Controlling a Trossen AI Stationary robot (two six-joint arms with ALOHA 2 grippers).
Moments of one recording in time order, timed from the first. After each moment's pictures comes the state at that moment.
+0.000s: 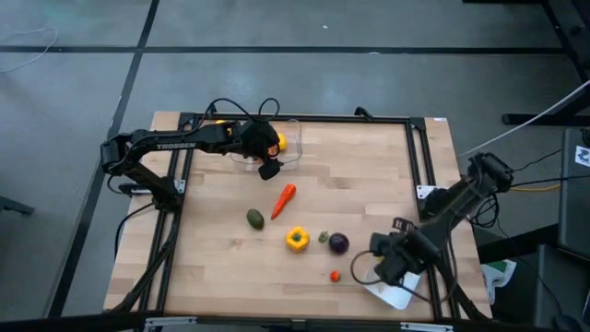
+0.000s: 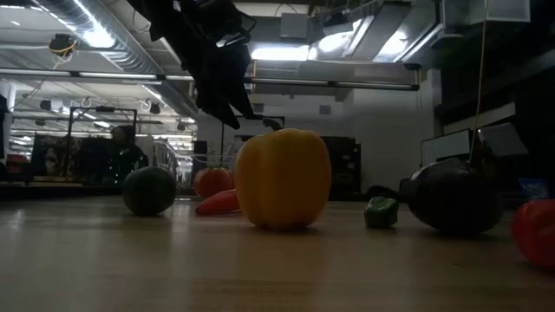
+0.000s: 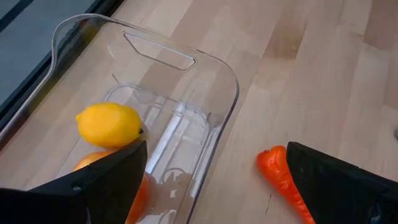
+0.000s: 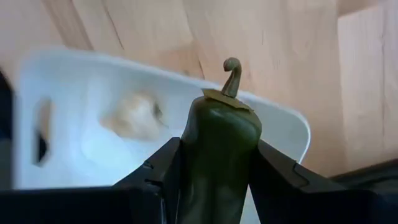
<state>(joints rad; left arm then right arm) 0.36 1.48 1.07 -0.45 -0.03 -0.11 0.76 1.54 1.23 -1.25 0.01 1.05</state>
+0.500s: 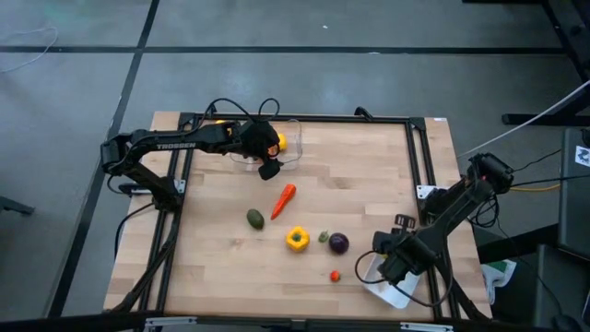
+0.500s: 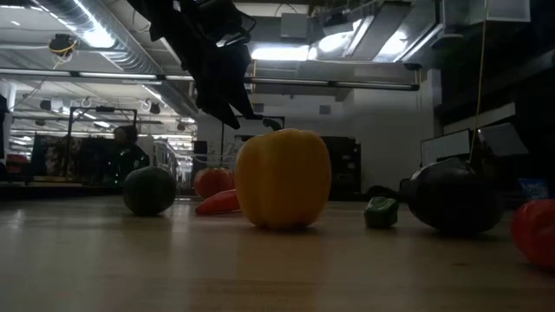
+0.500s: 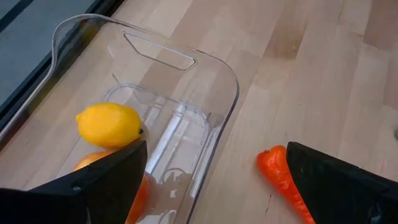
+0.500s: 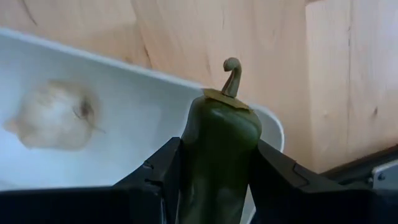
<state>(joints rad) 0.36 1.48 1.07 -0.45 -0.03 -0.11 0.80 1.54 1.08 -1.22 0.08 1.05</state>
